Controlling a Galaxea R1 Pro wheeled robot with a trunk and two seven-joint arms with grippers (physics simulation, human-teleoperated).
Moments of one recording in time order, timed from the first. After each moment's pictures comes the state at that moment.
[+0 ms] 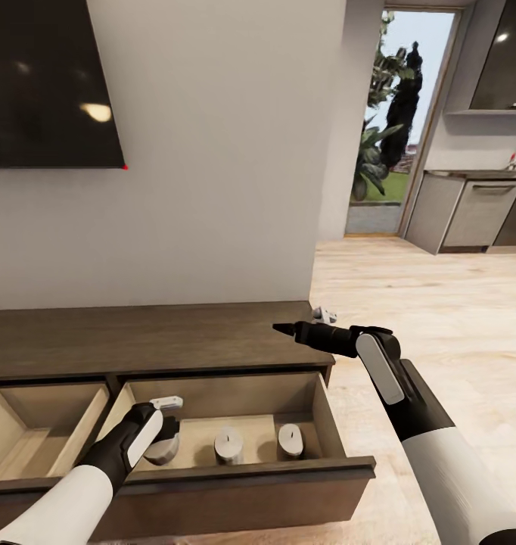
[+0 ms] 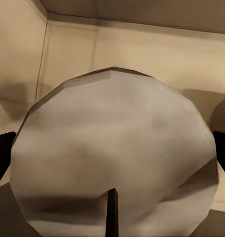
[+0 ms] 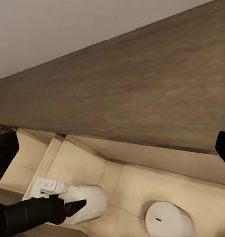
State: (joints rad) left arm -0.67 0.07 -0.22 -0.62 0.49 0.67 0.38; right arm -0.76 -0.07 0.19 -1.22 -0.73 0.89 0.19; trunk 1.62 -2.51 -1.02
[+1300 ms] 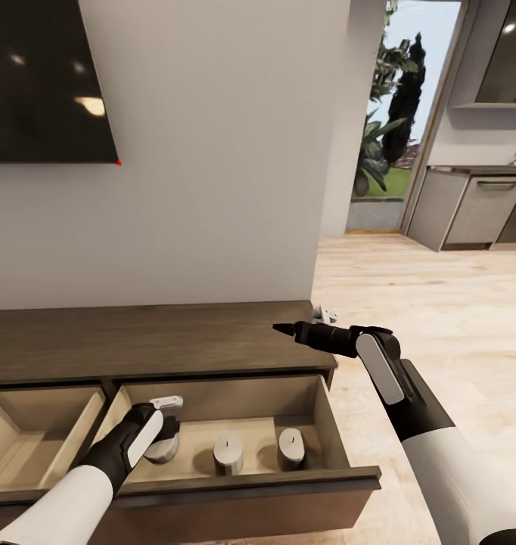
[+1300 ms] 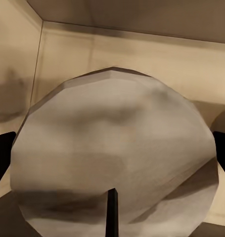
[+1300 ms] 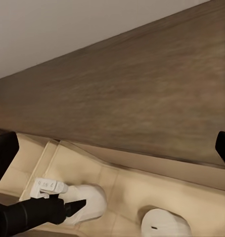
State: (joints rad) left arm -0.67 0.07 -0.22 -0.63 0.49 0.67 0.38; right arm -0.76 -0.07 0.19 -1.22 -0.73 0.89 0.19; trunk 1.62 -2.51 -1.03
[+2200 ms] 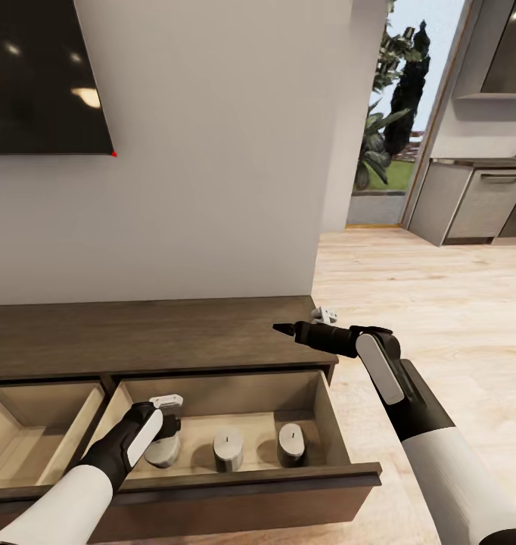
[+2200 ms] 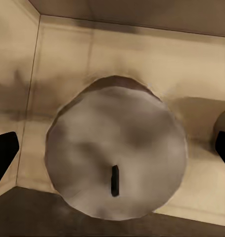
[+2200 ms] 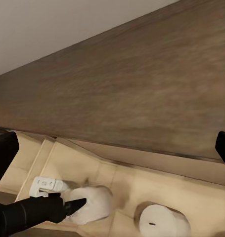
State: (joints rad) left arm -0.67 0.08 -0.22 -0.64 0.49 0.66 0.38; right arm -0.76 -0.07 0.19 -1.22 -0.73 0.89 0.19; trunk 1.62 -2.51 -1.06
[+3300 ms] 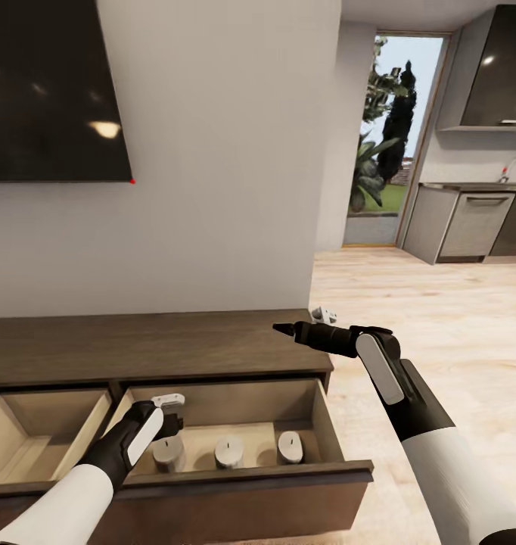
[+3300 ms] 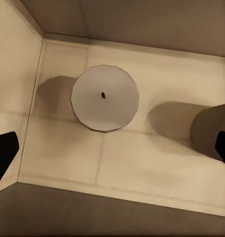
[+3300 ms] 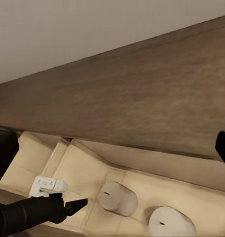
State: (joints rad) left arm -0.67 0.07 -0.22 -0.64 0.50 0.67 0.36; right arm -0.76 -0.07 0.19 -1.22 -0.73 0.89 0.19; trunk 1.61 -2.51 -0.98
